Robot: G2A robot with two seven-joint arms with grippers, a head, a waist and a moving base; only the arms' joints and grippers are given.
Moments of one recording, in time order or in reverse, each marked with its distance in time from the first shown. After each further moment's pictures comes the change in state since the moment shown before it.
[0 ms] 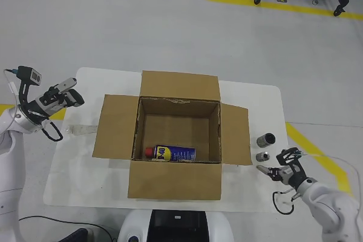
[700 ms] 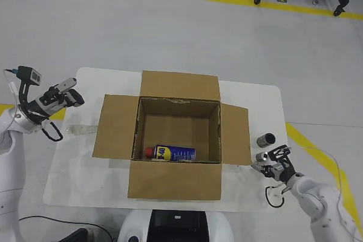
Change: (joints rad) left arm 0.000 0.000 0.000 0.000 0.000 0.000 0.000; right arm 0.139 -0.005 -0.121 0.201 -0.029 0.030 -0.021
